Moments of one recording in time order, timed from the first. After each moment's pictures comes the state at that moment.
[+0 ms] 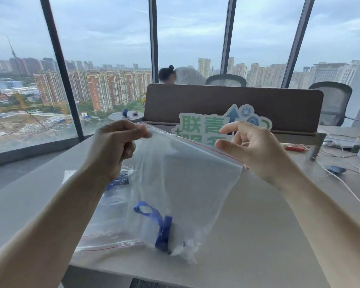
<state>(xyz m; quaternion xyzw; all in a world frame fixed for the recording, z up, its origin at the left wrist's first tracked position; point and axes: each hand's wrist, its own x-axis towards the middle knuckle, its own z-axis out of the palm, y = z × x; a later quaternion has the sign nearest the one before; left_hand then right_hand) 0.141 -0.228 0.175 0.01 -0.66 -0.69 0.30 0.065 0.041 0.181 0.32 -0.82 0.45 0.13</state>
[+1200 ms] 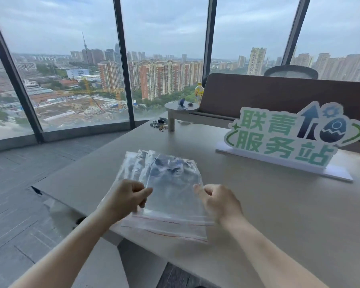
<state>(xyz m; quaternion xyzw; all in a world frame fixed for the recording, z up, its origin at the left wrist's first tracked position) 0.212 -0.354 0.032 0.22 -0.87 -0.40 0.17 0.065 -0.145 0.023 0.27 -0.90 0.35 -0.08</state>
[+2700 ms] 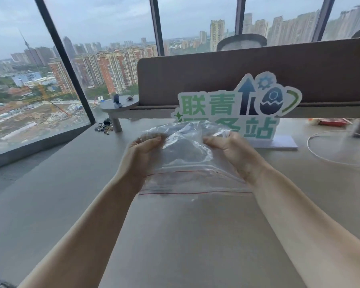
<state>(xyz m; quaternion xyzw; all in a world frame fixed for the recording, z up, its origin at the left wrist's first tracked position) 0.016 -0.208 0.106 0.07 -0.58 -0.78 0.20 -0.073 -0.013 0.101 0.22 -0.67 0.69 -0.18</state>
